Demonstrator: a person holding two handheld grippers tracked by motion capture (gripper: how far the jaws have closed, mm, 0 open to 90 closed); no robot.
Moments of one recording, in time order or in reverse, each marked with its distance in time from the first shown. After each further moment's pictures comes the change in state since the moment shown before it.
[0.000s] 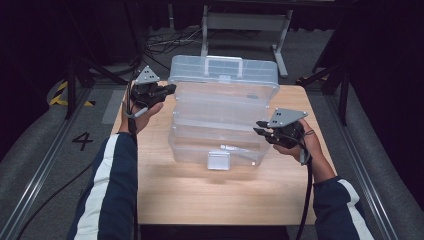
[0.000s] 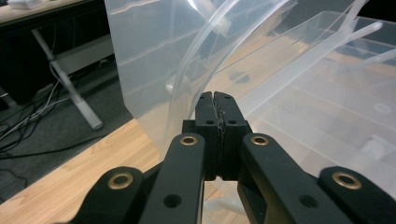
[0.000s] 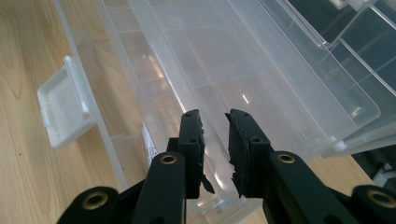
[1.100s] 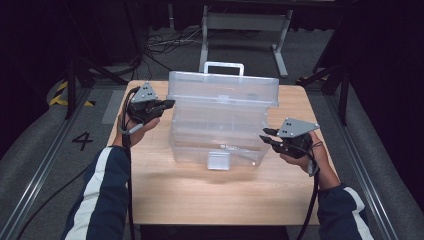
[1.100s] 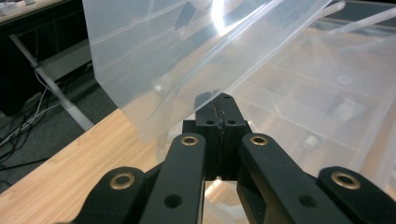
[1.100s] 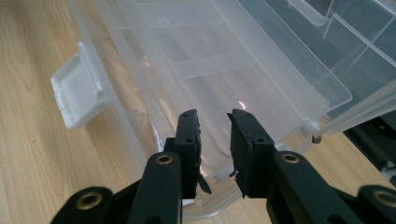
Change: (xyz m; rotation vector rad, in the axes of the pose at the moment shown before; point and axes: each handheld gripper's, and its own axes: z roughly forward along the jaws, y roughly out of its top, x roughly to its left) left arm -0.024 -0.023 -0.019 0.029 -0.042 0.097; right arm 0.012 -0.025 -0.013 -0.042 -0.008 0.033
